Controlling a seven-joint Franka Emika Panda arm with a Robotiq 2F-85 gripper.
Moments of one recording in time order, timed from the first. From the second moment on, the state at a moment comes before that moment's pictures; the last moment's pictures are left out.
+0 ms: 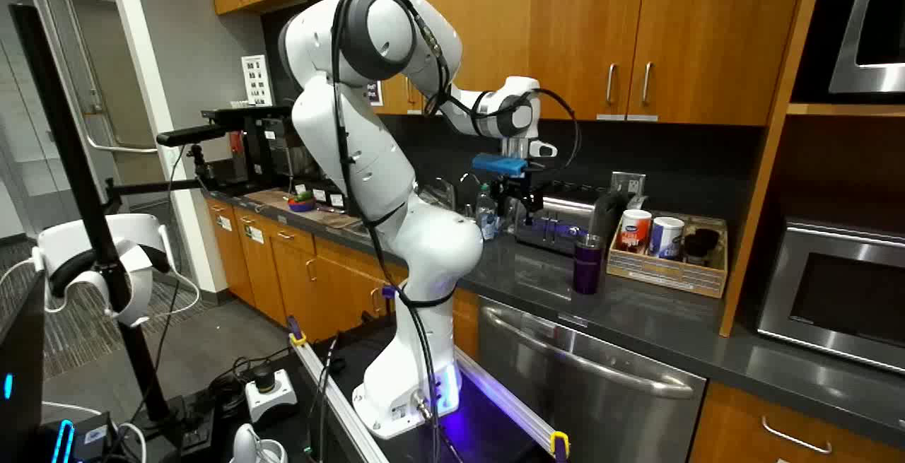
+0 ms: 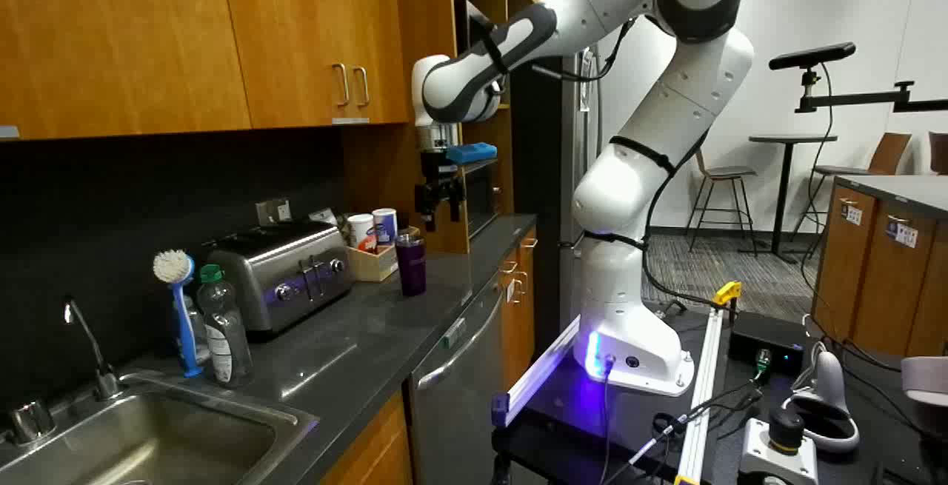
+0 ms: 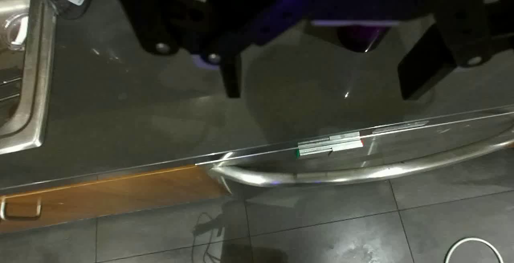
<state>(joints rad) 0.11 -0.61 0.11 -2.68 0.09 2.08 0.07</state>
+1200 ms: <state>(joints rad) 0.11 -0.57 0.11 -2.61 0.09 2.05 0.07</state>
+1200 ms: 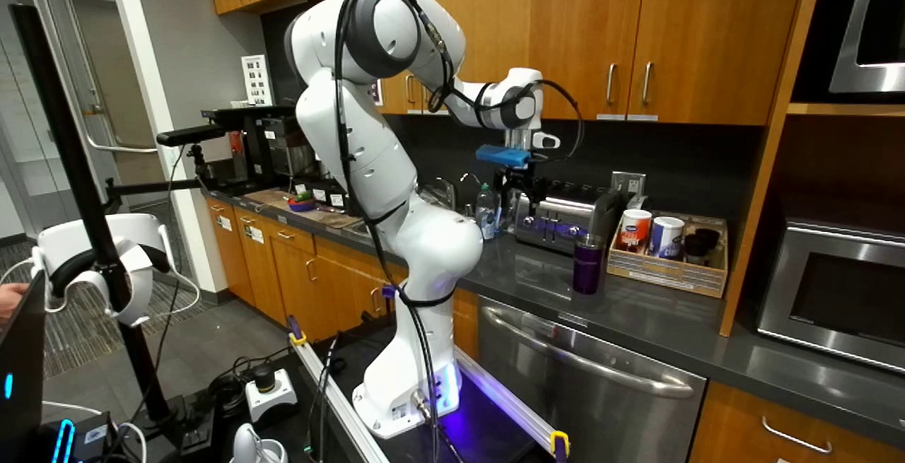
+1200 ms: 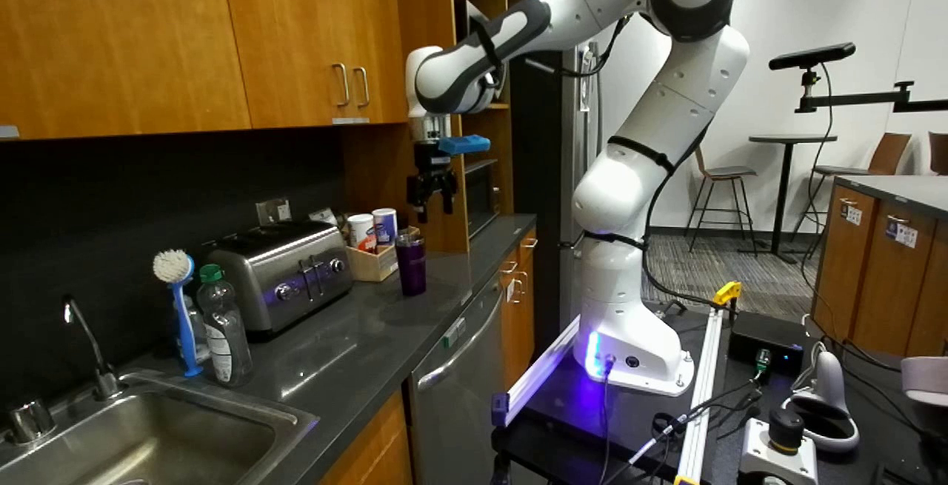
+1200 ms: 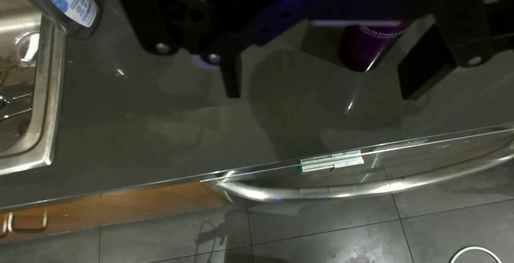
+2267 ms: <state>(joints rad) 0.08 -0.33 0.06 -2.43 0.12 2.08 0.07</state>
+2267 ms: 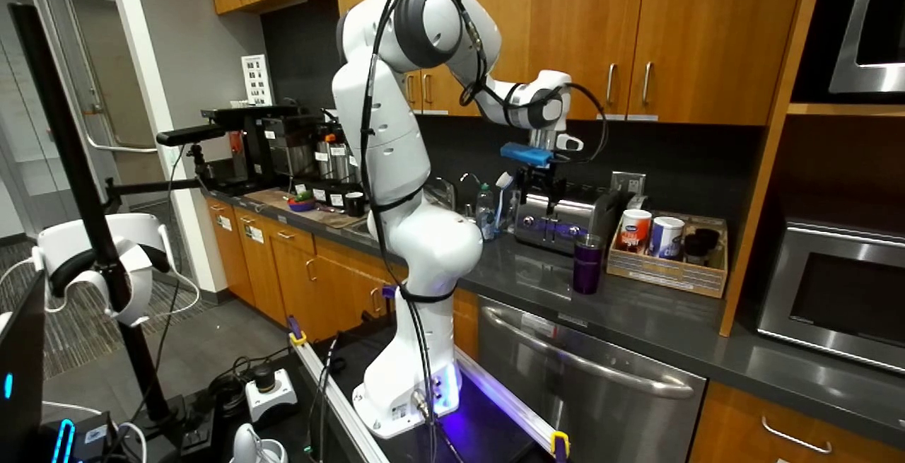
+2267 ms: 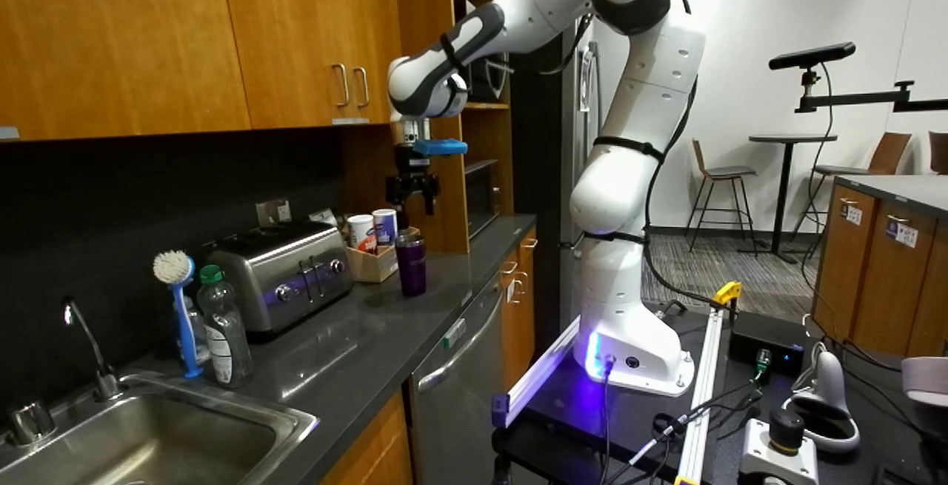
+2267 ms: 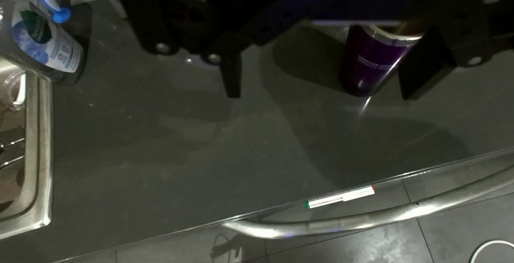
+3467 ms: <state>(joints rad) 0.04 -0.05 0.04 -2.10 0.17 1.89 0.09</state>
